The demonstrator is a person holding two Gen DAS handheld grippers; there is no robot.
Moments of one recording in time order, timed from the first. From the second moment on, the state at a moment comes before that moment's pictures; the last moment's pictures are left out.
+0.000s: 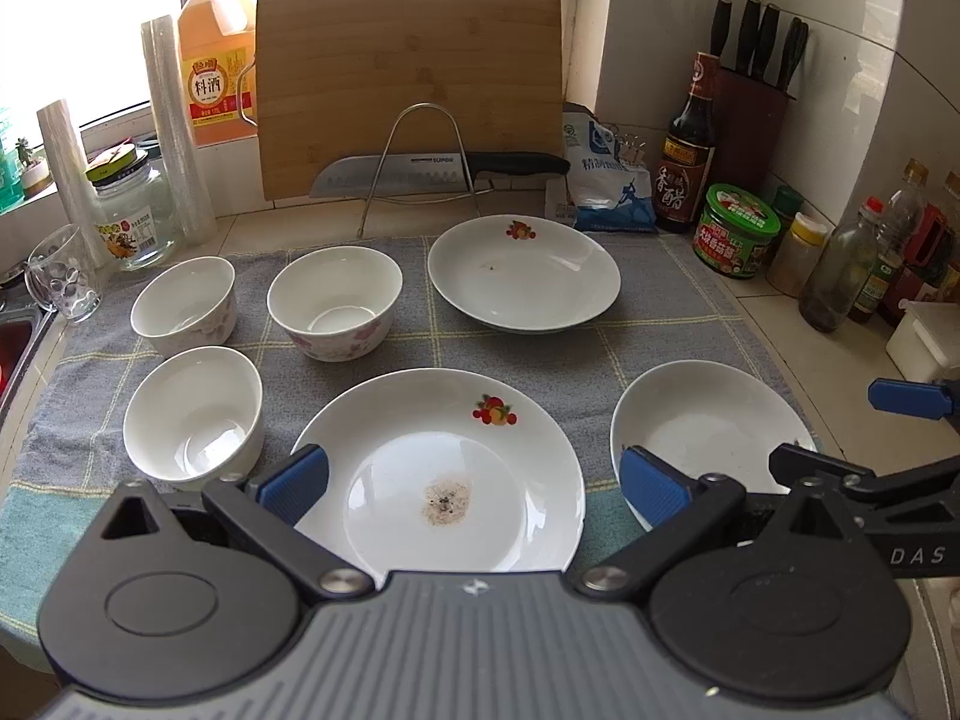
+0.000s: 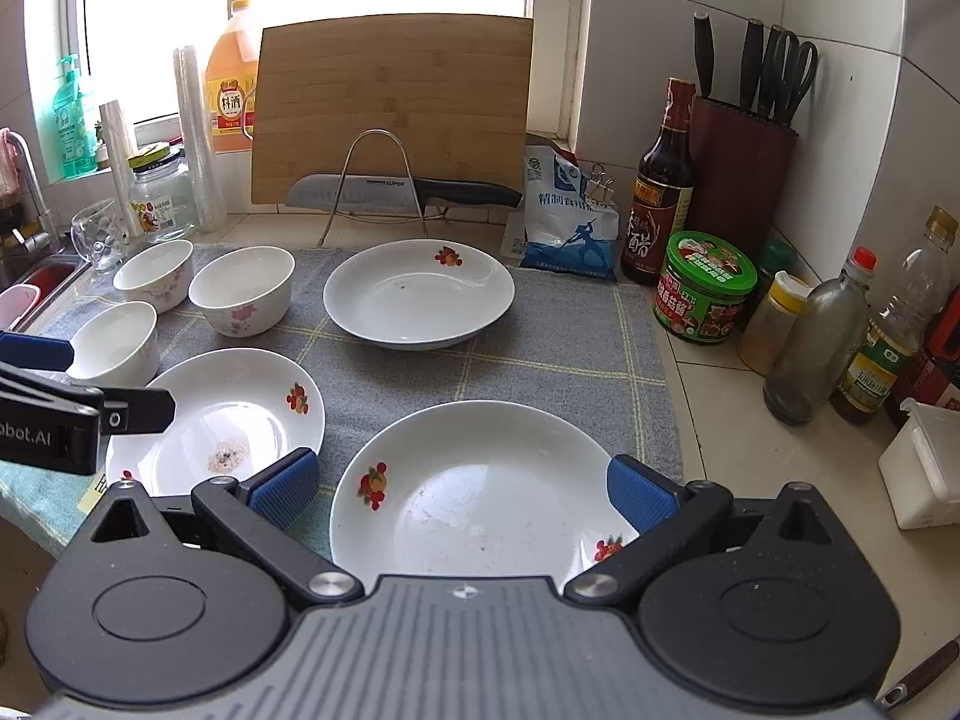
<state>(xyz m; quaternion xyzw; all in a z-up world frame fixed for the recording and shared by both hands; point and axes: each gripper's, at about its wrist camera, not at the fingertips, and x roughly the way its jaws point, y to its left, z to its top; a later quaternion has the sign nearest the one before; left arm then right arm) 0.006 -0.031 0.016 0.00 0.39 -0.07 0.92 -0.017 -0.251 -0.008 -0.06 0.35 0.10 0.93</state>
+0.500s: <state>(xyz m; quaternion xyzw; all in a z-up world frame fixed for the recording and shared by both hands) 0.033 -0.055 0.001 -0.01 0.40 -0.12 0.91 -0.042 -0.285 -0.073 -0.06 0.40 0.14 0.90</state>
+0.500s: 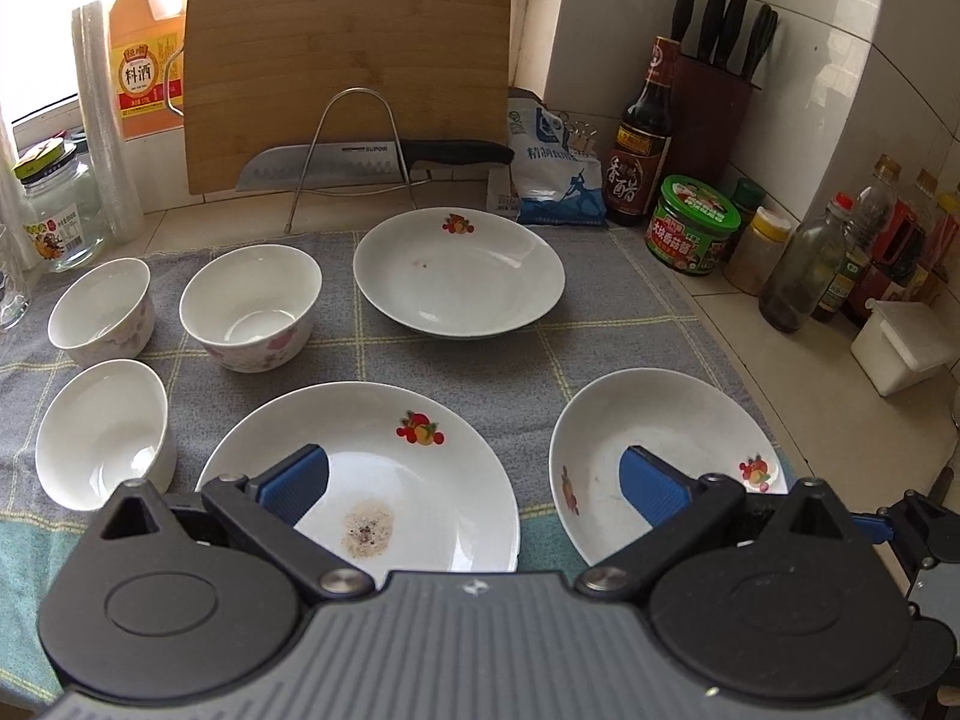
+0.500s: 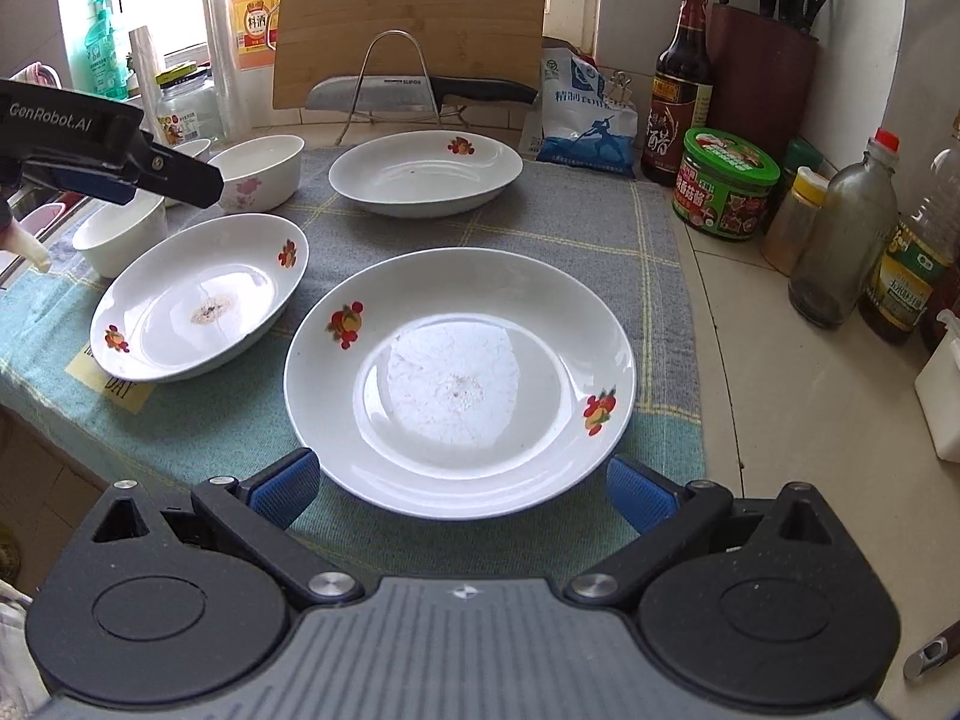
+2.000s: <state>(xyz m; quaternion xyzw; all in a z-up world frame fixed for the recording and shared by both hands) 0.140 -0.171 -0.065 0.13 0.47 -0.37 0.79 -0.029 -0.288 -0.125 -0.08 0.34 0.17 0.92</state>
